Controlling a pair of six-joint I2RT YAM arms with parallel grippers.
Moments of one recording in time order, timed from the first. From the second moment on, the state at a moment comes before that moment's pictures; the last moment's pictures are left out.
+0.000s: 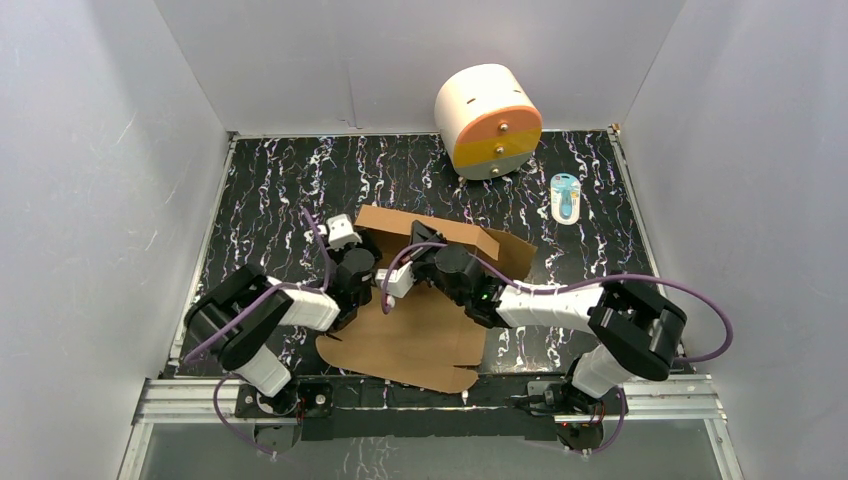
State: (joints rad) left arm -0.72 1.62 0.44 0.92 -0.88 -0.44; right arm 1.07 1.50 0.72 0.59 0.30 -1.49
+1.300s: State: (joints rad) left arm -0.70 0.78 0.49 -0.12 -0.47 -0.69; right arm 1.00 1.54 0.85 0.54 0.19 -1.39
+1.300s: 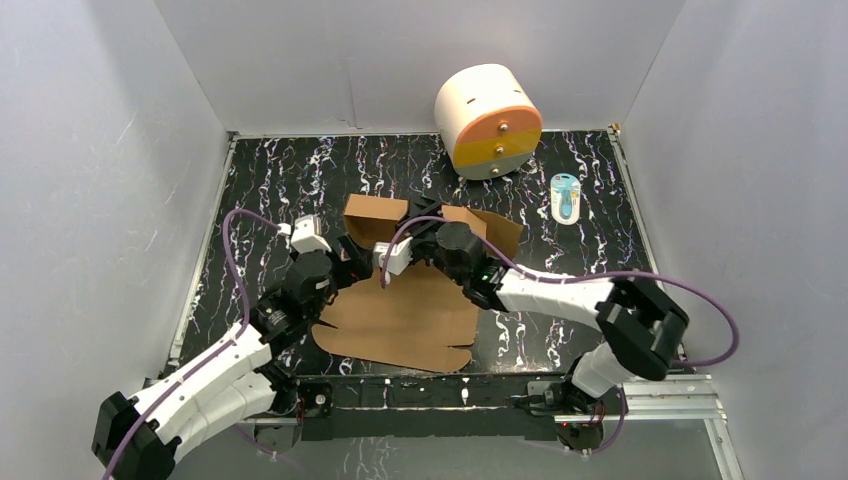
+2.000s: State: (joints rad) left arm -0.70 0.94 0.61 -0.11 -0.21 -0.84; right arm 1.00 1.09 0.78 0.07 0.19 -0.66
